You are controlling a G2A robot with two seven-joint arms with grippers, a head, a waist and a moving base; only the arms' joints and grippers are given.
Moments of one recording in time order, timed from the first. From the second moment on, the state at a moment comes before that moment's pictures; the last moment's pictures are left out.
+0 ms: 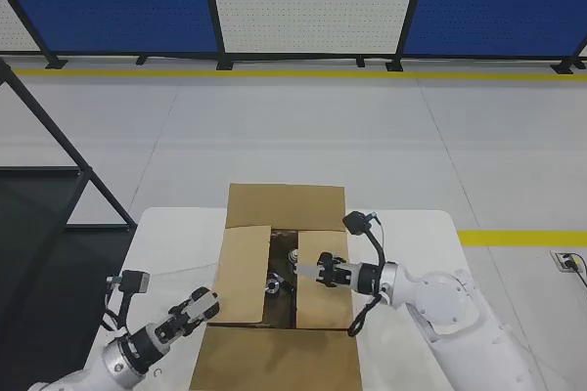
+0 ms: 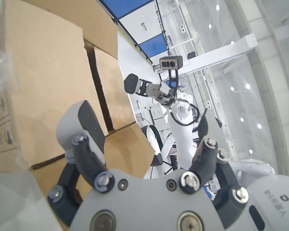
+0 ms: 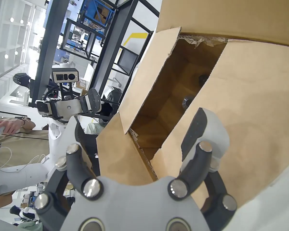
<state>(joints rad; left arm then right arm) 1.46 -1.10 -1.71 -1.97 -0.19 -0.24 -0.81 -0.76 -1.25 1.15 -1.53 -0.14 -0.13 0.90</state>
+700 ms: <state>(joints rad) 1.66 -1.05 -2.02 -1.91 -0.49 -0.34 -1.44 -0.86 -1.21 1.30 -1.60 -0.07 -0.25 0.99</state>
